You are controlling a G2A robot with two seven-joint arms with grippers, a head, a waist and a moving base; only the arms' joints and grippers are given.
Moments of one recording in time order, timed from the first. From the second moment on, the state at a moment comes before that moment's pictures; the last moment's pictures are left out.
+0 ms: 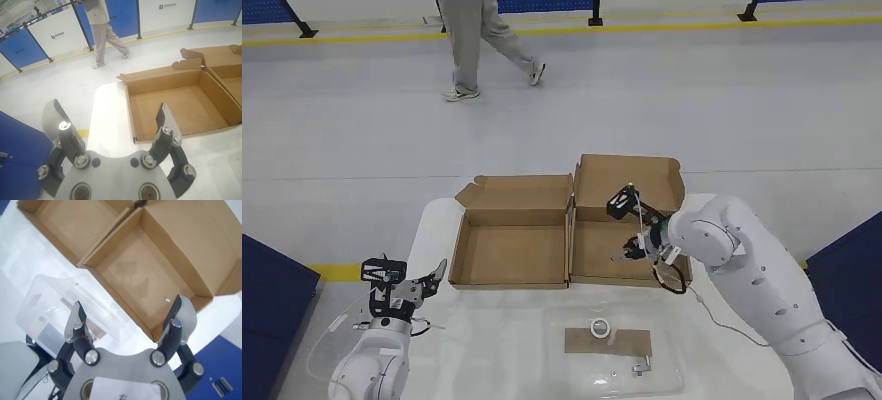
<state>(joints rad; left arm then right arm) 1.73 -1.15 -1.60 -1.80 1.33 0.00 0.00 -0.87 -1.03 1.04 -1.69 -0.69 -0.28 1.35</state>
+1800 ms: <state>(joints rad) 1.73 -1.15 -1.60 -1.80 1.33 0.00 0.00 -0.51 -0.87 0.21 -1.92 -0.56 -0.33 1.49</state>
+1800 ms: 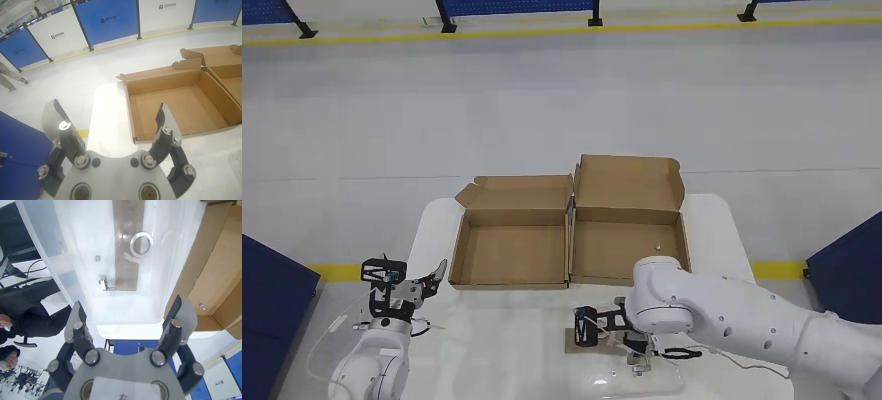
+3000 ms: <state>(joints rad) 1.73 -1.15 -1.60 -1.80 1.33 0.00 0.00 -0.64 -0.87 0.17 -1.89 -0.75 -0.40 1.42</state>
